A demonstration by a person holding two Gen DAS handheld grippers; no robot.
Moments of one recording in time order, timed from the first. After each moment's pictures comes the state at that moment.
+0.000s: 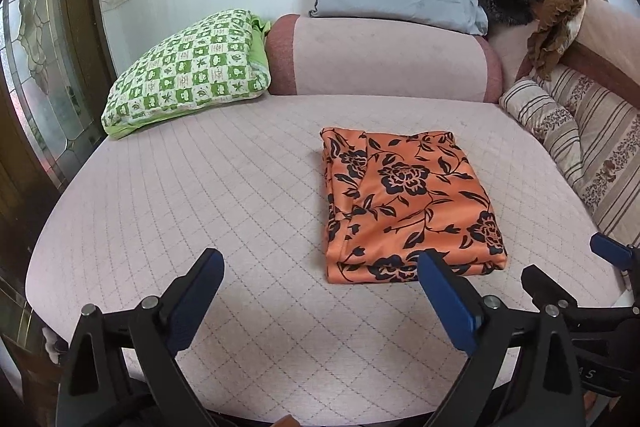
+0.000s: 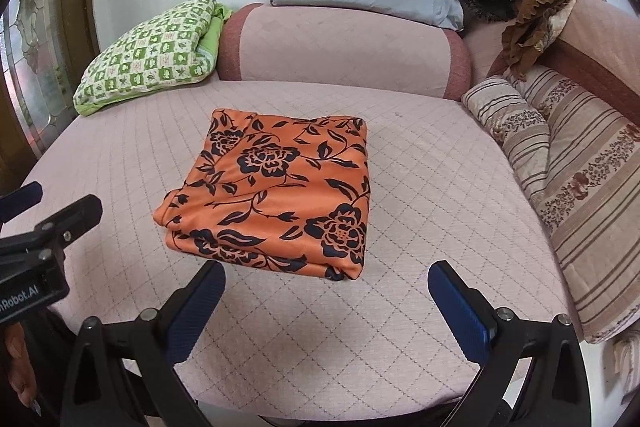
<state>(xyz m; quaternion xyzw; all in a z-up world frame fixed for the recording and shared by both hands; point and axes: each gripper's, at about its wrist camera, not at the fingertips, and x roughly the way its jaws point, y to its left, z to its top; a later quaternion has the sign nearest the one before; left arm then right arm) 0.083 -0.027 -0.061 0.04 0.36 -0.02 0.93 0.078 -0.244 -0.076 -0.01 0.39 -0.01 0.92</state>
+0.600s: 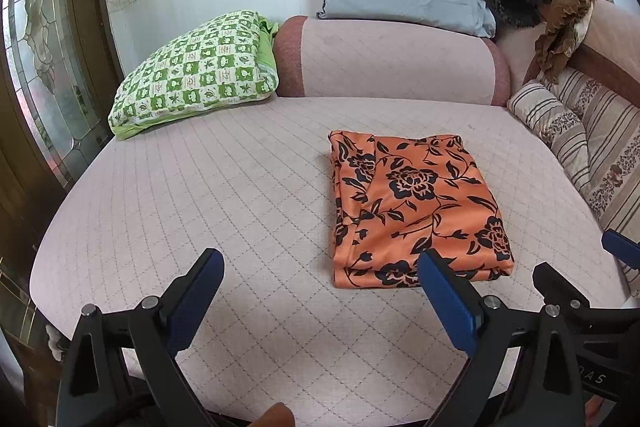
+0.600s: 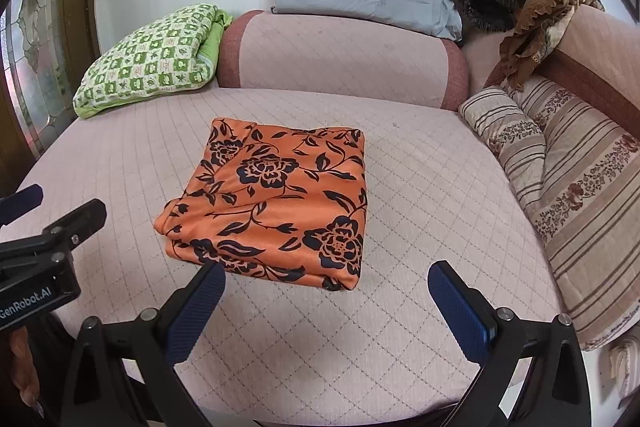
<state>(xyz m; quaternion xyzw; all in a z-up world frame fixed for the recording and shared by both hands) 0.087 -0.027 -0.060 0.04 0.36 0.00 0.93 0.080 -0.242 -0.067 -0.03 0.38 -0.01 0.92</state>
